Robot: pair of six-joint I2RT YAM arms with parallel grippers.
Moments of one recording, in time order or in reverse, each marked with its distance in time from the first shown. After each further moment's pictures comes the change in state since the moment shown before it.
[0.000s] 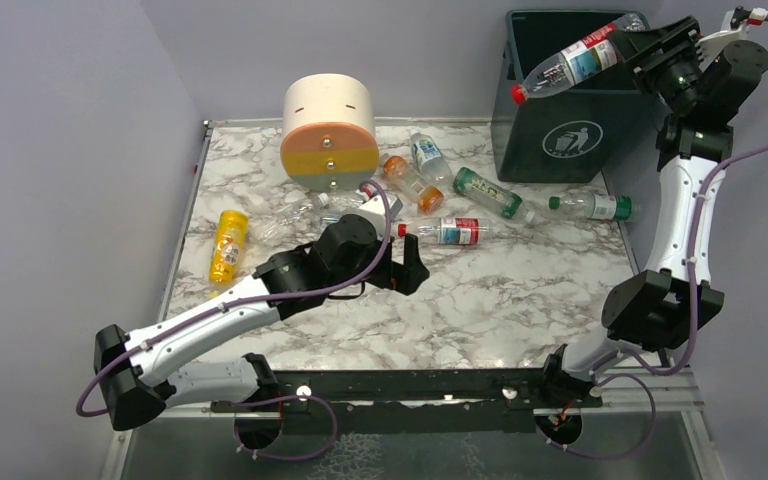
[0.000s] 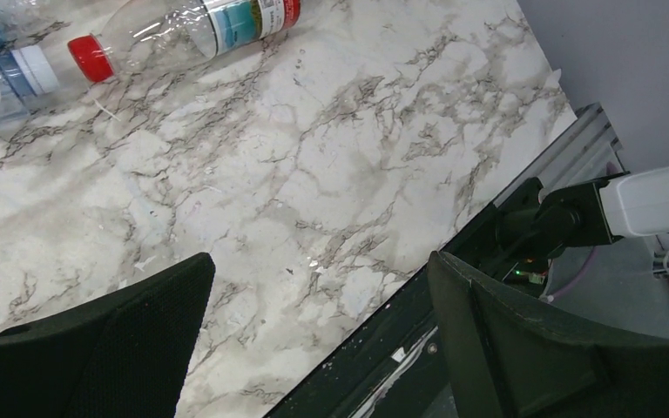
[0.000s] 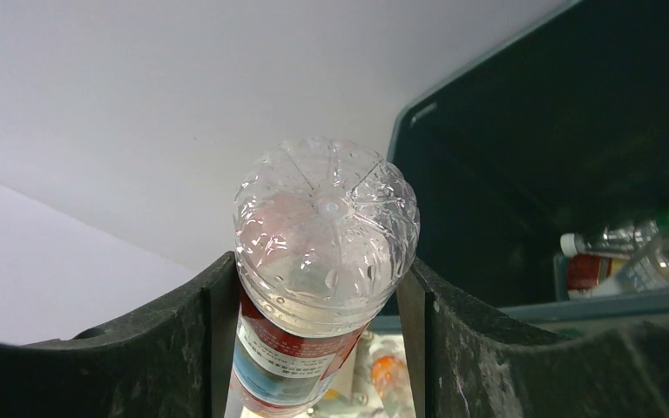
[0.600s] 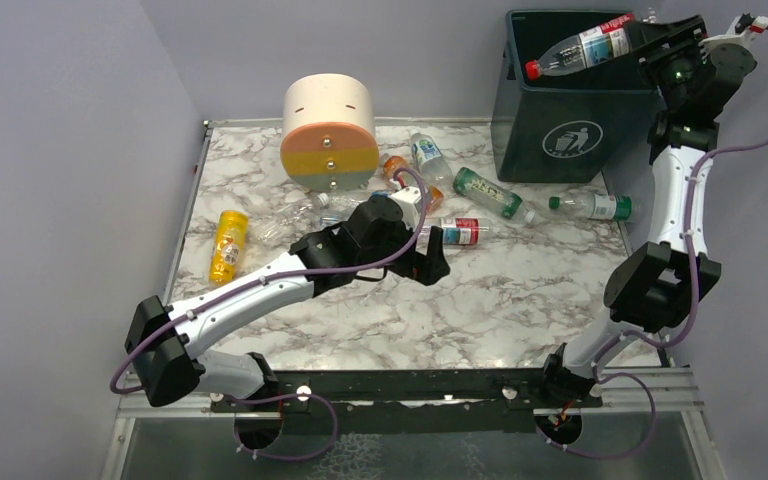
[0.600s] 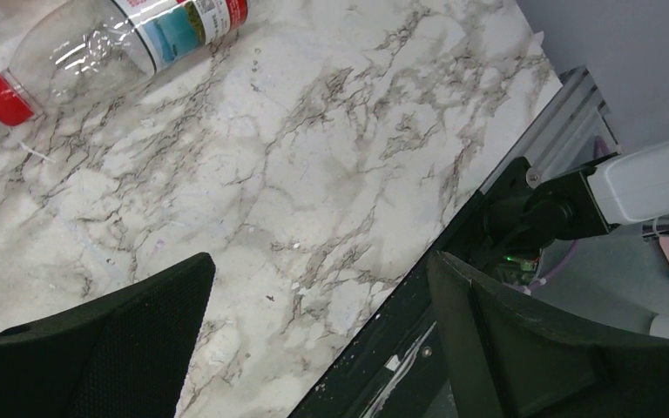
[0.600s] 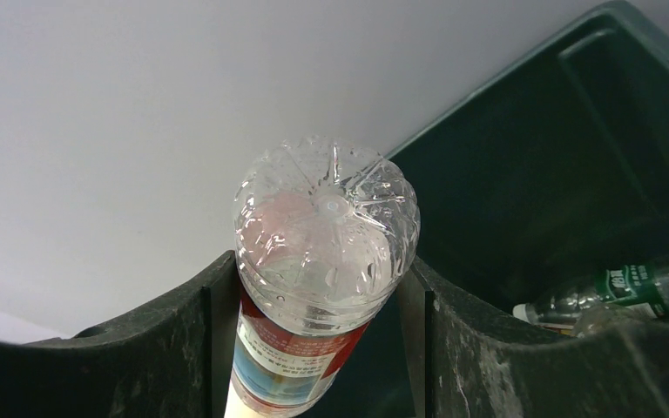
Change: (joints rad) left arm 0.054 0.227 0.089 0.083 0.189 0.056; right arm -0.013 0.119 -0.007 0.224 0.183 0.050
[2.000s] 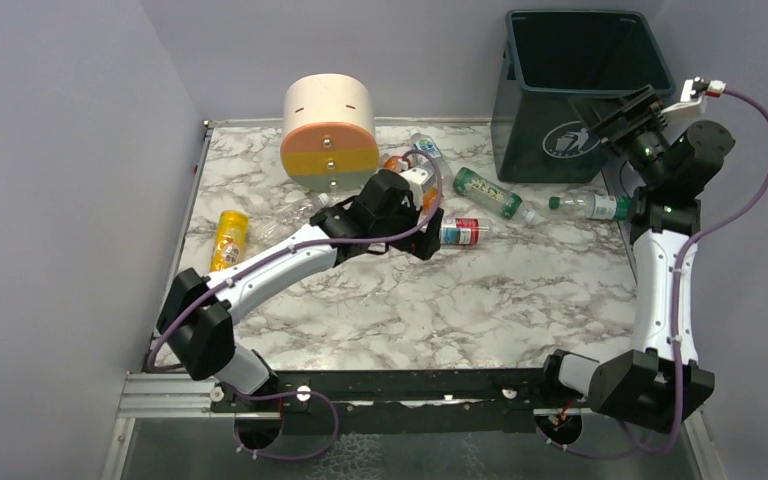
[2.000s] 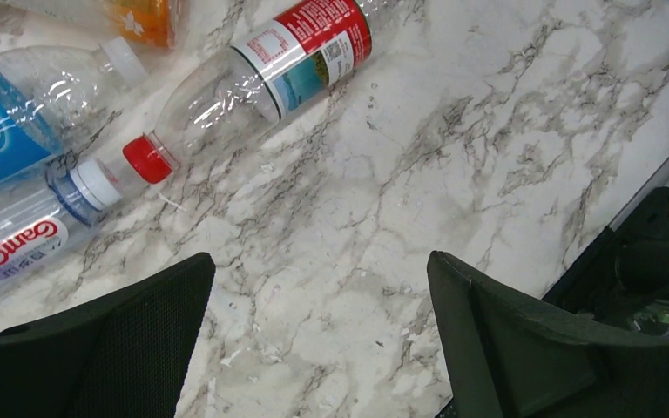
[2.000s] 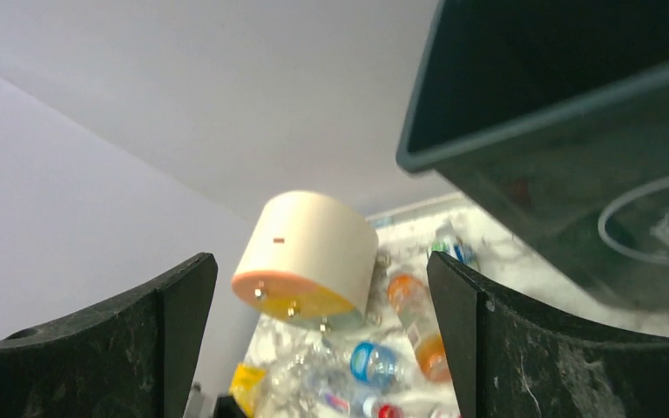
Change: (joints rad) left arm 0.130 0.168 0.106 -0.016 -0.005 0.196; right arm 0.049 -0.502 -0.525 -0.021 -0.215 -0.039
